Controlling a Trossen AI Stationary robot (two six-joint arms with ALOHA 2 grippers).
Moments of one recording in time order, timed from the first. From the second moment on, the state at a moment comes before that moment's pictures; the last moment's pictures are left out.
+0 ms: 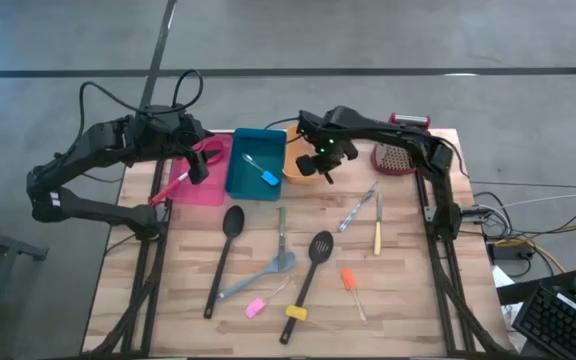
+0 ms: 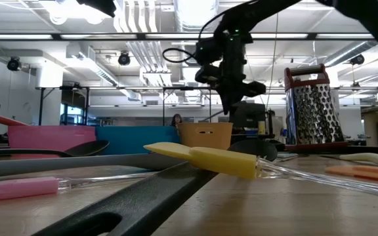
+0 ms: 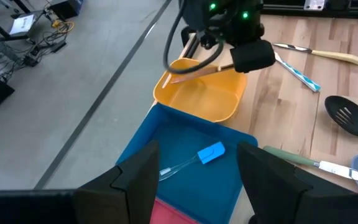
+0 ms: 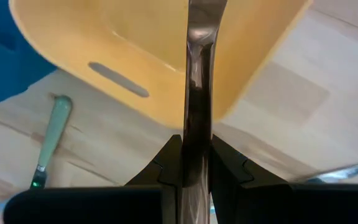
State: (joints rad) left arm 0.32 1.01 1.45 -1.03 -0.23 0.11; right arm -0.47 2.06 1.83 -1.26 -0.16 0.69
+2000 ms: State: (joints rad) left arm 0.32 1.01 1.39 -1.08 -0.23 0.07; right arm -0.47 2.22 2.35 -1.46 0.07 0.59
